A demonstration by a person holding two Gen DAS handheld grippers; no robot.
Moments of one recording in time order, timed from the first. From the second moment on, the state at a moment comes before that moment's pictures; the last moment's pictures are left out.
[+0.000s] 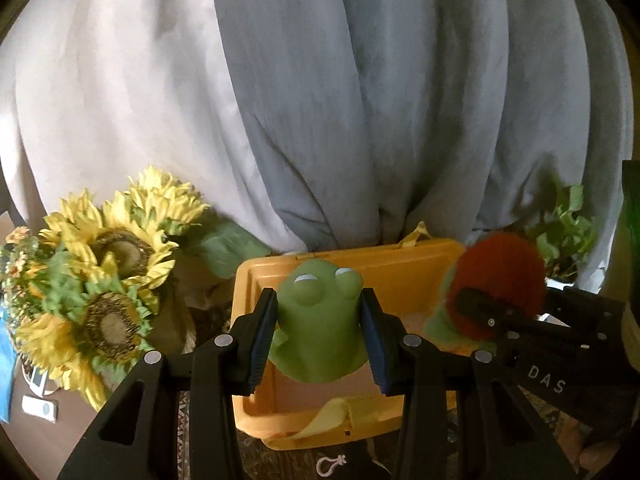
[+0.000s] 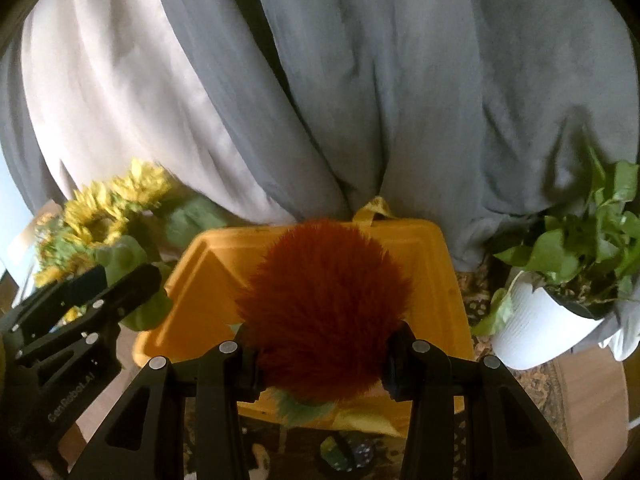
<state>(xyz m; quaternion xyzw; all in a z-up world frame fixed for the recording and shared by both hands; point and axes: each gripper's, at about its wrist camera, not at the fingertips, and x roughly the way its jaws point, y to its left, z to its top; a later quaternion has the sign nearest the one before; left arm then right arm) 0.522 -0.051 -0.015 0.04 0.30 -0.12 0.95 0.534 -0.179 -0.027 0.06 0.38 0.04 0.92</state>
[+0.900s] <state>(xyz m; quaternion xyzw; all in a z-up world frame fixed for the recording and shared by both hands) 0.584 -0.069 -0.074 0.05 0.42 -0.14 0.89 0.588 -0.196 -0.082 0.08 0.47 0.03 0.88</state>
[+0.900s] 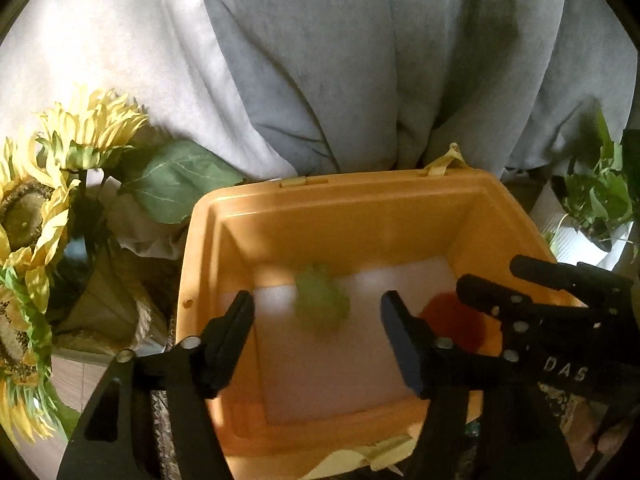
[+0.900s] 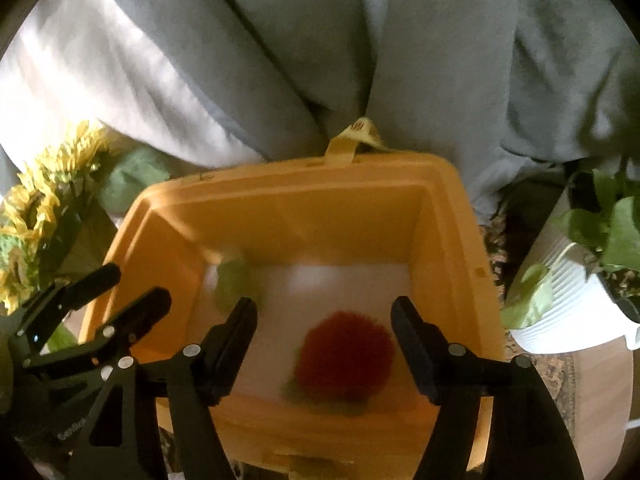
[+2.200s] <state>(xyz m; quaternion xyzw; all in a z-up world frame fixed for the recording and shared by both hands) 0.404 -0.018 0.015 0.03 0.27 -0.15 0.95 0.402 -0.165 0.017 0.08 0.30 -0.05 0.95</state>
